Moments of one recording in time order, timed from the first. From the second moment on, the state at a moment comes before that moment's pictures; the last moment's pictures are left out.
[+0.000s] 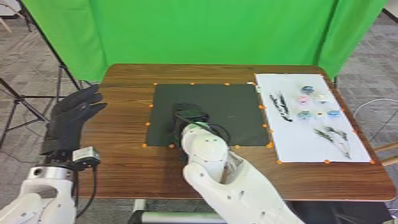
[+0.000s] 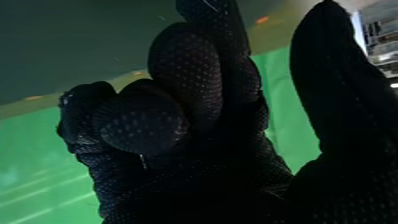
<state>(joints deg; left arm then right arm) 126.0 -34.6 -89.7 -120.9 35.4 27.3 31.4 -72.8 -83.9 42.1 -97.7 -142.2 -20.3 42.1</state>
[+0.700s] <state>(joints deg) 145.2 -35.9 -103.8 -125.3 35.0 30.8 35.3 -72.8 -60.5 54.2 -122.8 -125.2 -5.8 42.2</state>
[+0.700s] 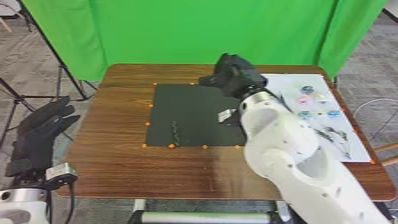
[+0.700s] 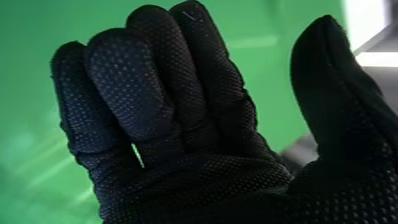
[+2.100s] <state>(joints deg) 140.4 -33.8 -99.1 -124.7 36.1 30.6 34.8 -115.9 -43.6 94.5 -119.1 -129.0 0.1 53.8</state>
